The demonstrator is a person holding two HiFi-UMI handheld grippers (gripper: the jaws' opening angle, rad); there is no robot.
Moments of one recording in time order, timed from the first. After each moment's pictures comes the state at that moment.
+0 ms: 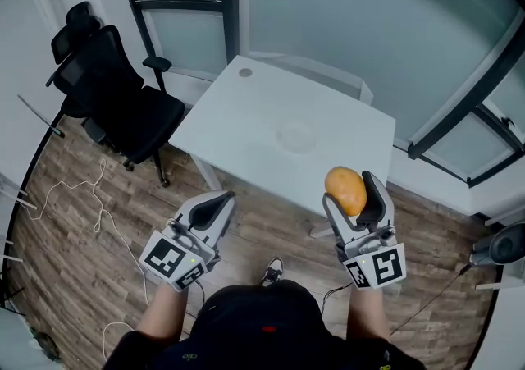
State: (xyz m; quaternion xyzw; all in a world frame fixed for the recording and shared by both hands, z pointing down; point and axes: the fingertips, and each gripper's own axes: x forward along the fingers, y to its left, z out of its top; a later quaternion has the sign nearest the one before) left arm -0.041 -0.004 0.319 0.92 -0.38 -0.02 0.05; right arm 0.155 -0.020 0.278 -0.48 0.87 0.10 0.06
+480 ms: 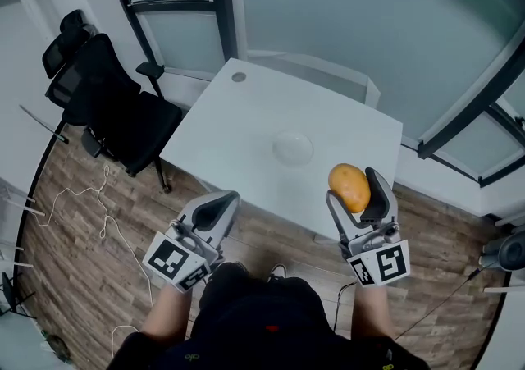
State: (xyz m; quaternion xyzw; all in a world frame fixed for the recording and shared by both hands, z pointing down) left arm 0.014 -0.101 0.339 0.92 -0.39 0.01 0.06; right arm 0.212 -0.124 0.304 -0.48 0.87 0.07 0.07
